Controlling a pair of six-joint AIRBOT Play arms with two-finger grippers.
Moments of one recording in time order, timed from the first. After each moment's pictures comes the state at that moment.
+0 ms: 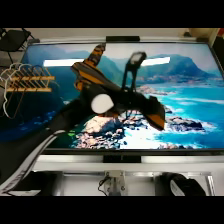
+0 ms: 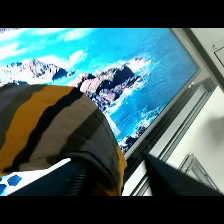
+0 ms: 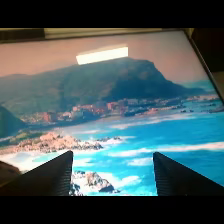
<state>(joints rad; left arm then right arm) -0.94 -1.59 1.72 1.14 -0.77 -1.80 0.01 -0.88 1.81 -1.77 1.44 1.62</state>
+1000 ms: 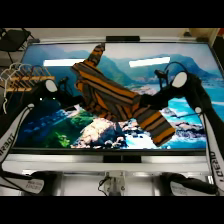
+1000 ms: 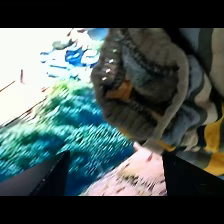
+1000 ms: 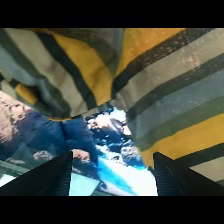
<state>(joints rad) -0.19 -1.60 1.25 1.15 -1.01 -1.70 0.12 -1.41 1.26 -1.19 1.29 1.58</state>
